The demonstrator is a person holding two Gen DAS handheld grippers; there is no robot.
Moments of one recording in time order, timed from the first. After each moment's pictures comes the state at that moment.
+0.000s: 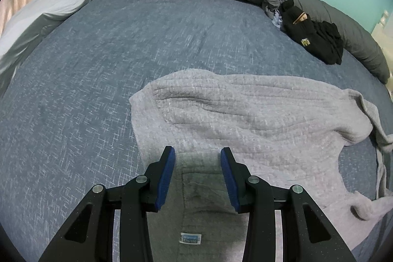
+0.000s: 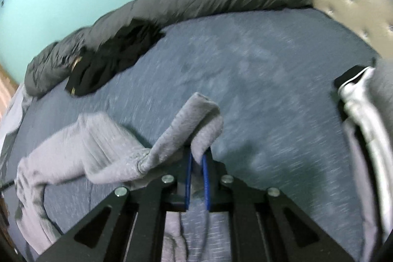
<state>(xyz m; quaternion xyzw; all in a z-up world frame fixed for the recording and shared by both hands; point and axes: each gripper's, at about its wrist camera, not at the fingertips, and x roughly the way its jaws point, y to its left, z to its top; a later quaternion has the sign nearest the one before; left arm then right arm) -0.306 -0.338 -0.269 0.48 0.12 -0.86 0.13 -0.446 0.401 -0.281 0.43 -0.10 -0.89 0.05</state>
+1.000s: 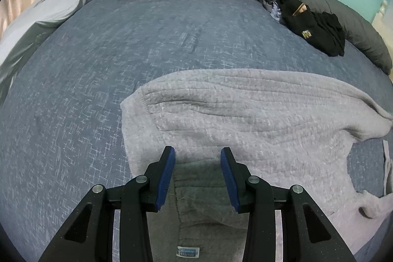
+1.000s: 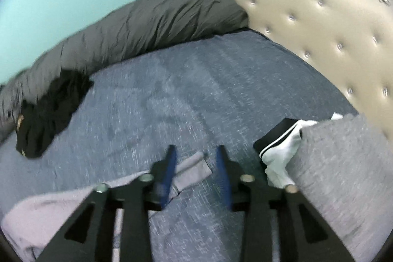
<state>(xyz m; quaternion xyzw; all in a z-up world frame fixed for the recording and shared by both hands) -0.324 -0.330 -0.280 0.49 0.10 -0.86 0.12 -0.515 0.478 -0.220 0.41 -0.10 -0.90 -0.12</state>
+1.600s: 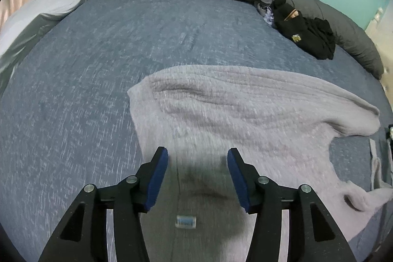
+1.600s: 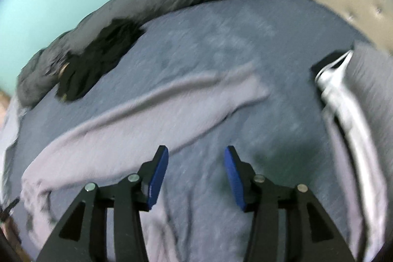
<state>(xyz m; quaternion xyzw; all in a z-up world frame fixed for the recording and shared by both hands) -0.287 -0.330 -0.258 0.49 0.13 -0.86 0.11 -0.439 0.425 -0.279 0.48 -0.13 -0.87 0.03</state>
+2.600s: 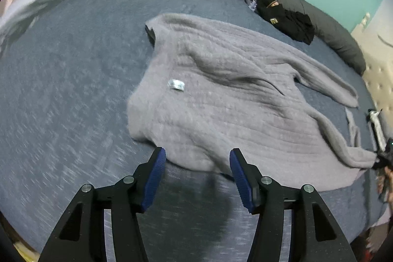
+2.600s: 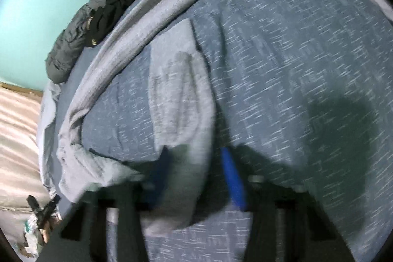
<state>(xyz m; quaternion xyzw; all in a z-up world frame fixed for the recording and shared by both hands) -0.129 -0.276 -0.268 0.48 0.18 -0.85 0.09 -0.280 0.391 -0.369 0.56 -0.26 -0.78 0.12</state>
